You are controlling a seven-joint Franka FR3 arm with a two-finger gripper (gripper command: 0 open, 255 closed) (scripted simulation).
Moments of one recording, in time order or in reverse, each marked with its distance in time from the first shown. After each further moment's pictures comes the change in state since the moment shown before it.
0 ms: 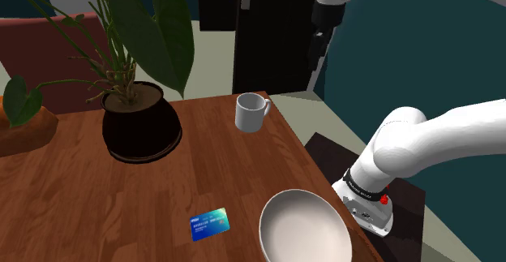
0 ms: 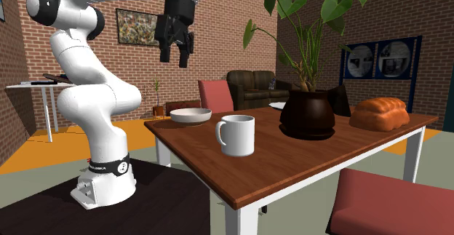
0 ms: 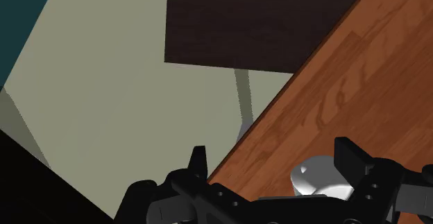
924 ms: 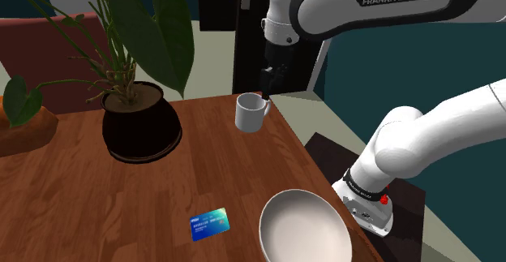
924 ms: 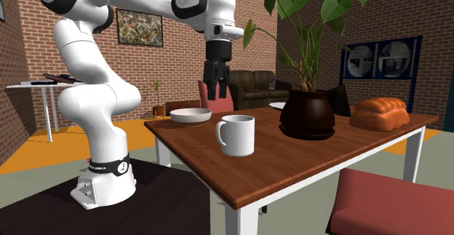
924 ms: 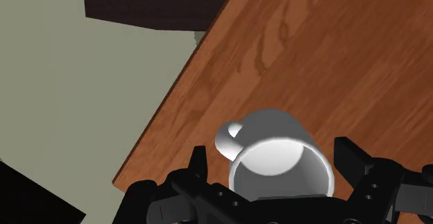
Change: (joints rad) arm 0.044 0.196 0.142 -0.110 0.135 0.372 0.207
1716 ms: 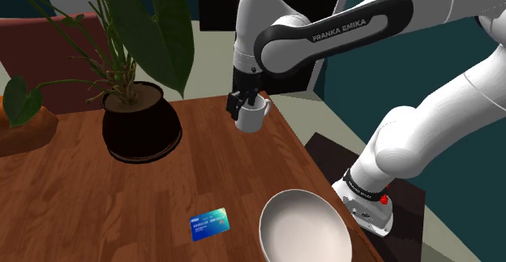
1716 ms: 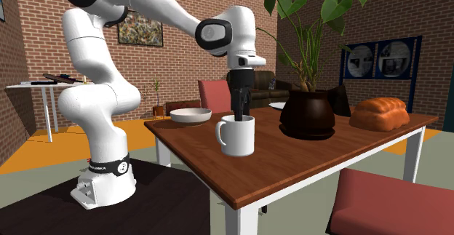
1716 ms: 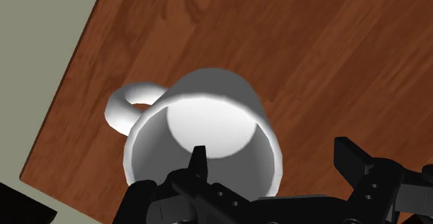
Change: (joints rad) arm 0.013 0.241 0.103 0.002 0.025 0.293 0.137
